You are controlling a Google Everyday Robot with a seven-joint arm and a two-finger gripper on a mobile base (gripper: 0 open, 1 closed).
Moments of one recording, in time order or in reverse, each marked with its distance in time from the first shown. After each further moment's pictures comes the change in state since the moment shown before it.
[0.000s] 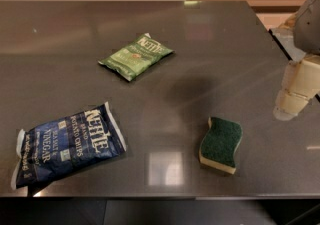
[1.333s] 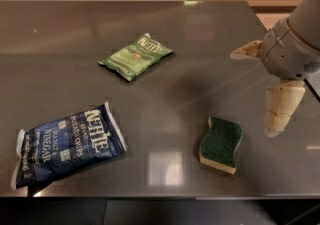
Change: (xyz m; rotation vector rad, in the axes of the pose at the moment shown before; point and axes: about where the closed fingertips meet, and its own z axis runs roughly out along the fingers) arm -0.023 0.018 0.058 -0.139 -0.135 -0.383
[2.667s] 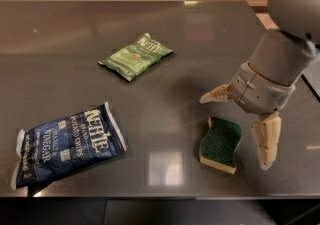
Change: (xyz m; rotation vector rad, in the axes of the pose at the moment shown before) arm -0.019 0.051 0.068 -0.269 -0.079 -0.302
